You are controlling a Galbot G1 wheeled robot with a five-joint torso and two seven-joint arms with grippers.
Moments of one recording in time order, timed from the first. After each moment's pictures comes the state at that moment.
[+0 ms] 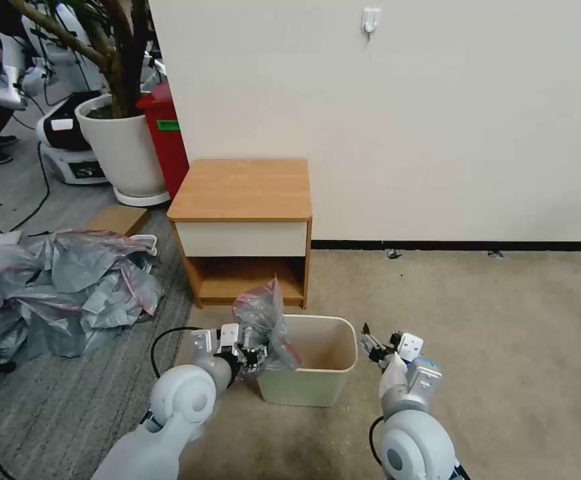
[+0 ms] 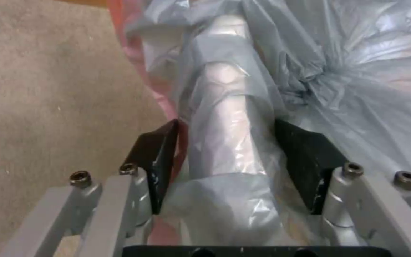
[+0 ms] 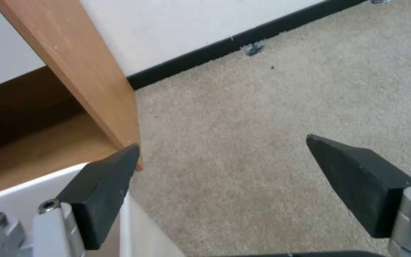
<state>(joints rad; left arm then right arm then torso) 1.24 -1.17 -0.20 -1.94 -0.95 0.73 -0.48 -1.46 1.33 0.19 2.04 0.52 -0.26 0.70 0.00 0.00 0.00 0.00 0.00</state>
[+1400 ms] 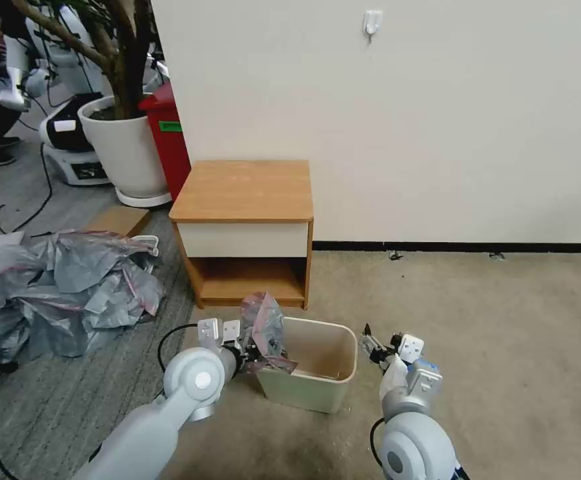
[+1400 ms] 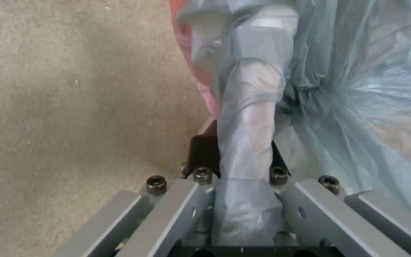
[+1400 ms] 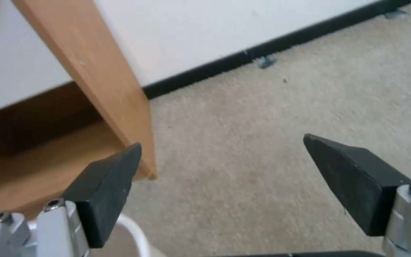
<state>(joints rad) 1.13 -1.05 -0.07 -1.94 -1.23 0.74 -0.73 -1.46 1.29 0.18 2.09 0.52 -0.25 0.68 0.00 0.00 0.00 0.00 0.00</state>
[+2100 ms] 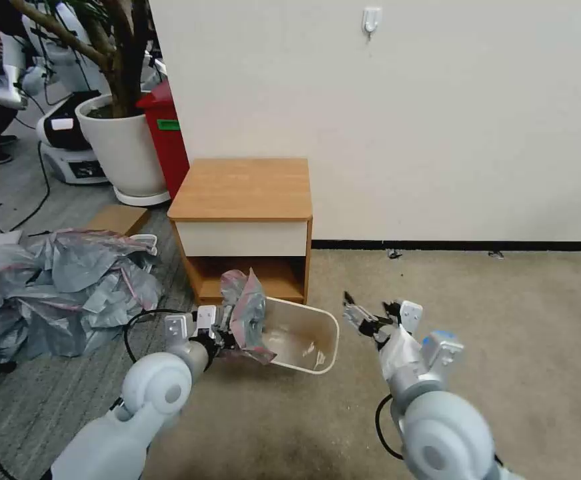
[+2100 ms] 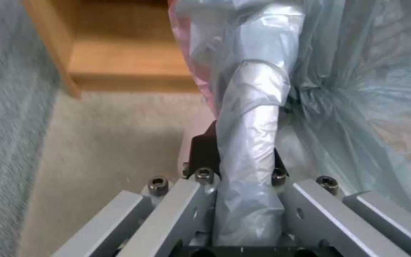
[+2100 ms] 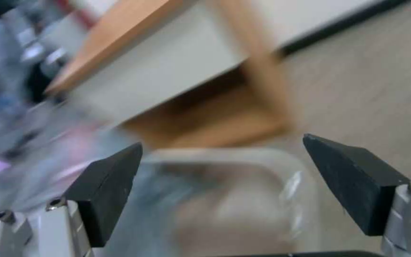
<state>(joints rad) 1.27 -1.02 -0.23 -2.03 -0.83 0.57 -0.41 -1.31 1.10 0.15 2.44 1.26 -0.49 0.79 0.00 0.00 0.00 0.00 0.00</state>
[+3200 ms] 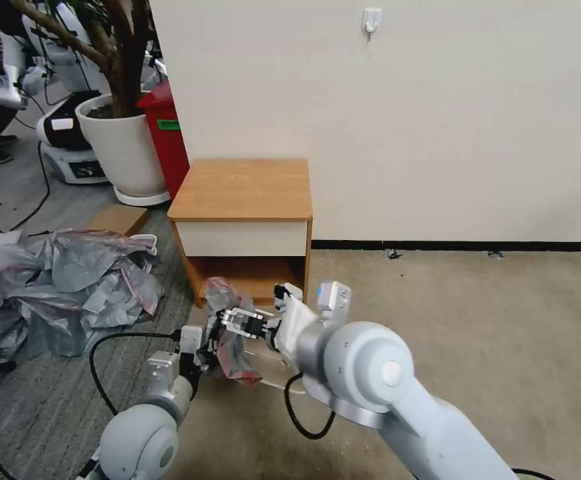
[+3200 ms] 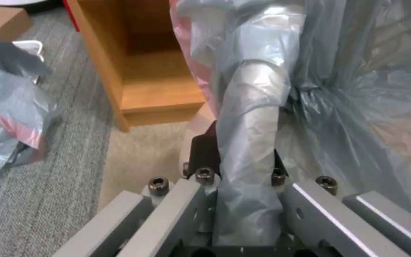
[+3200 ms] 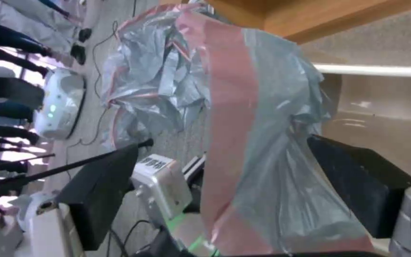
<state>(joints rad) 1.52 -1.08 -0.37 -2.13 -0.47 0.43 -0.25 -0.85 1.36 -0.23 2.18 1.65 -0.52 1.15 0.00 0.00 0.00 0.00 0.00</state>
